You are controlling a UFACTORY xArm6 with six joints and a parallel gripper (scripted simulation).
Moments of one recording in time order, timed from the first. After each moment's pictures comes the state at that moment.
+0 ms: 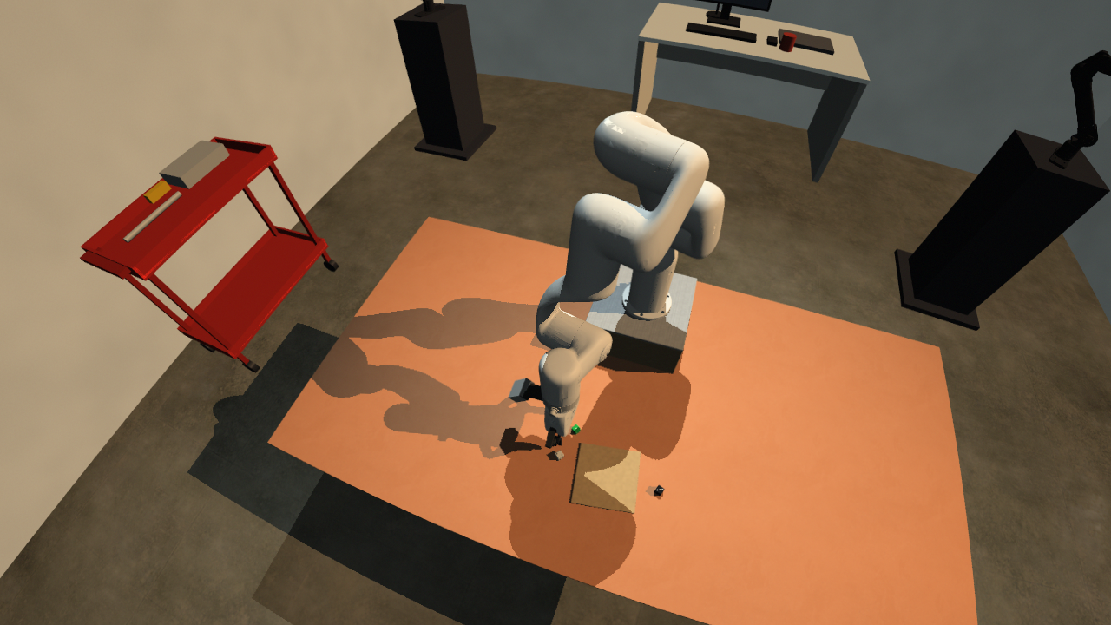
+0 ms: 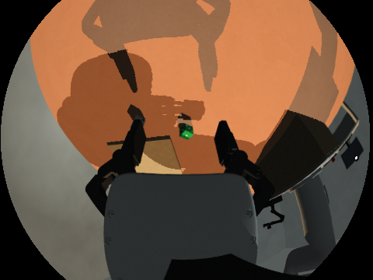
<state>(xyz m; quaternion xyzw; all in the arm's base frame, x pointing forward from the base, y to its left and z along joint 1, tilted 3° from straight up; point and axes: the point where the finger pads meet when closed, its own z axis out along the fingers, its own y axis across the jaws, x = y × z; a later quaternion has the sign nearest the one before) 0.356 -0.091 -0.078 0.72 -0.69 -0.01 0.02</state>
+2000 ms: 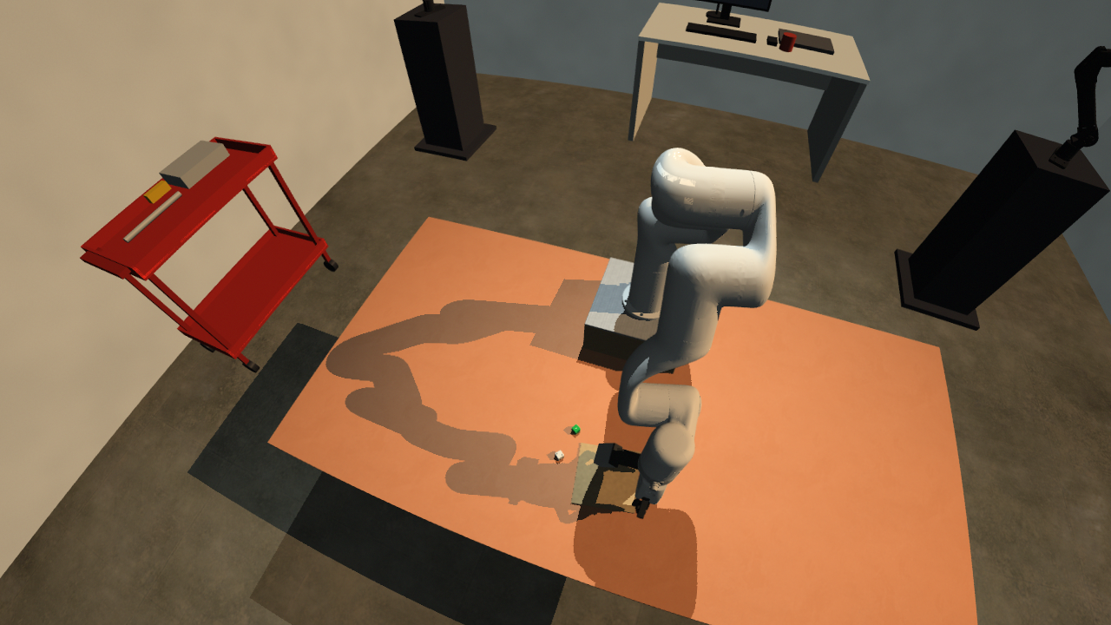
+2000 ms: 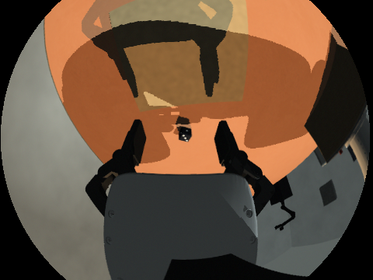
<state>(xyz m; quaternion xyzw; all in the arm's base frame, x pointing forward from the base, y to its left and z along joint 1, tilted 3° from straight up) 0.421 0.128 -0.085 0.72 -0.69 -0.01 0.02</state>
